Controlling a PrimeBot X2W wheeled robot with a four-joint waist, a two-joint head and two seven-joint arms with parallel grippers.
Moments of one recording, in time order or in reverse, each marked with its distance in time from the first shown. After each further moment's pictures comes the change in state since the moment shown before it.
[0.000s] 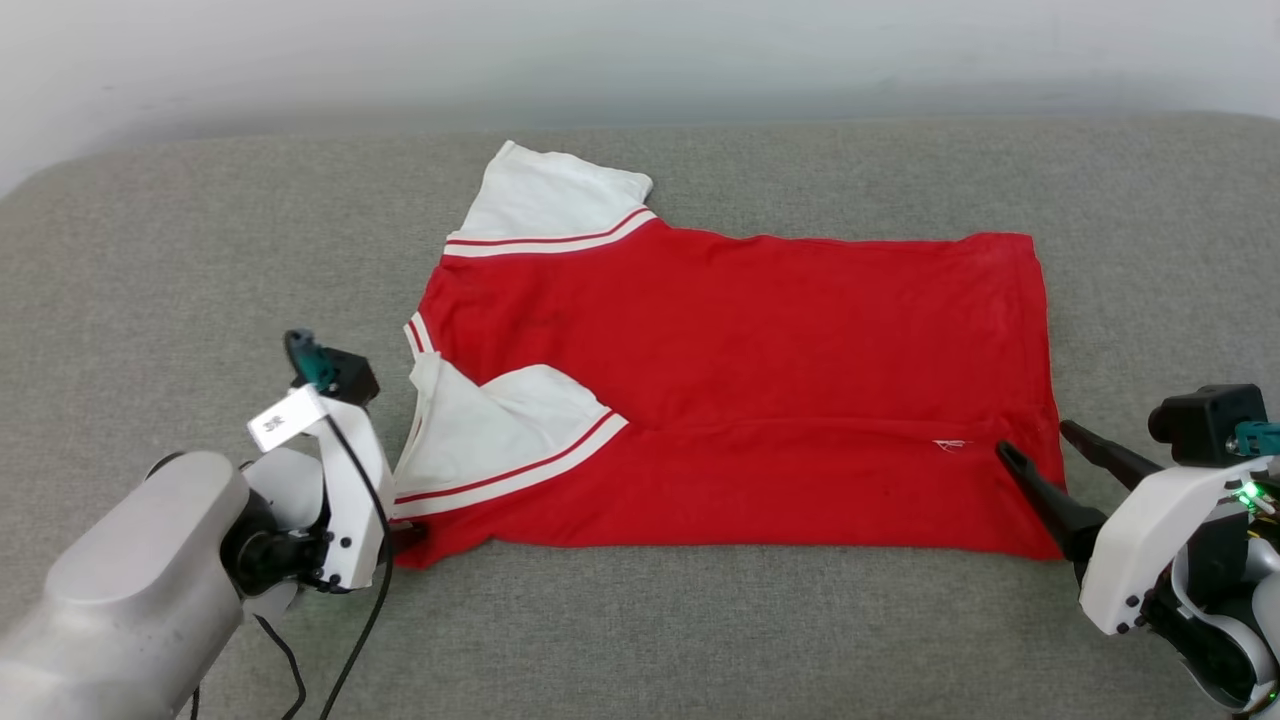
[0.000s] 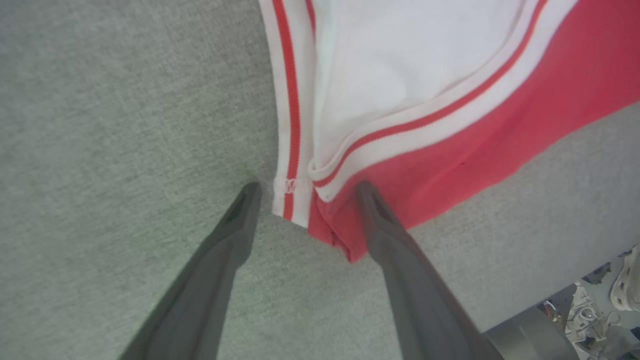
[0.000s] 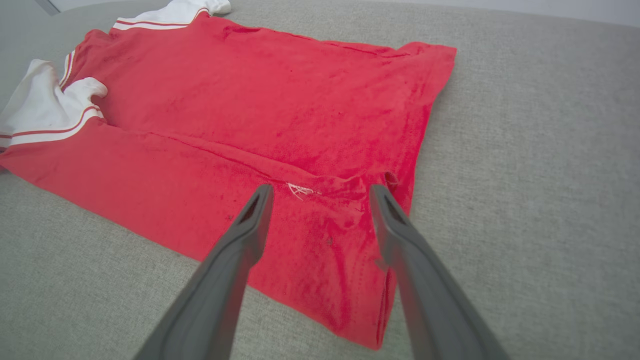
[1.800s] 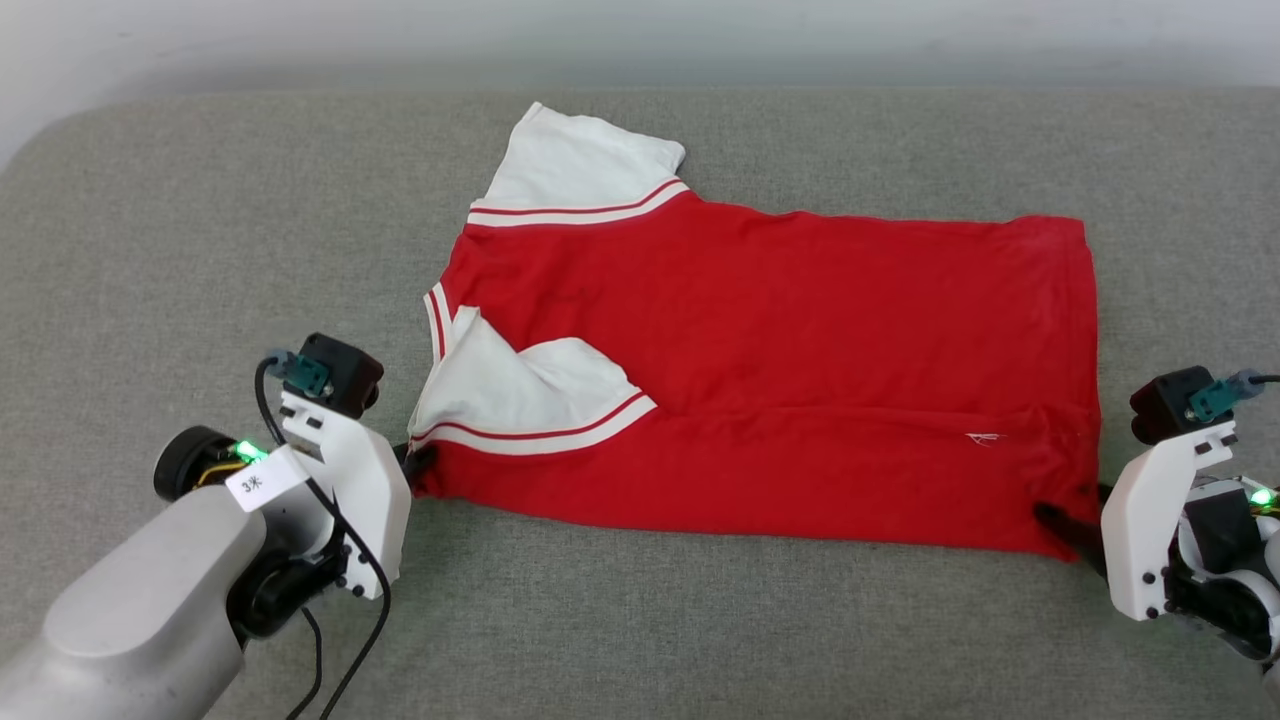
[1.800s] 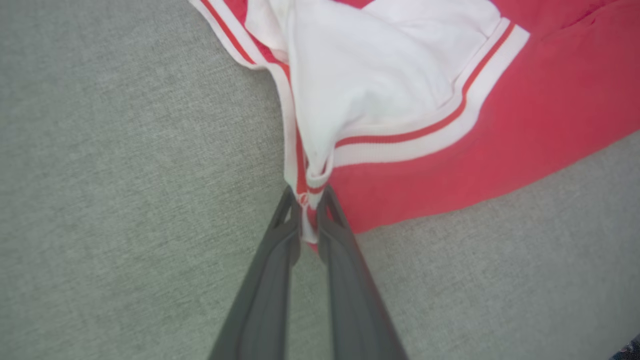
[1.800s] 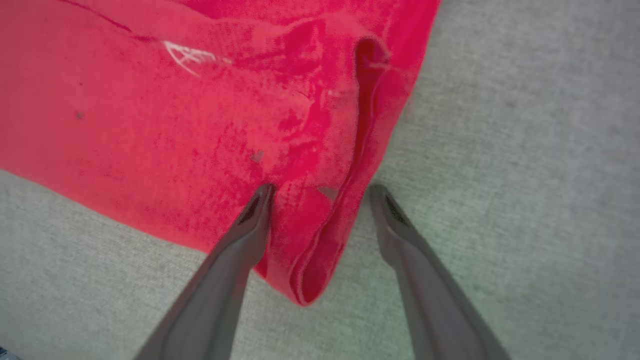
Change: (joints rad) left arm 0.076 0.080 -0.009 -0.235 0.072 0.096 -0.382; right arm -0.180 -0.094 0.228 0.273 0.094 -0.002 0.308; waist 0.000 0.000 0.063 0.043
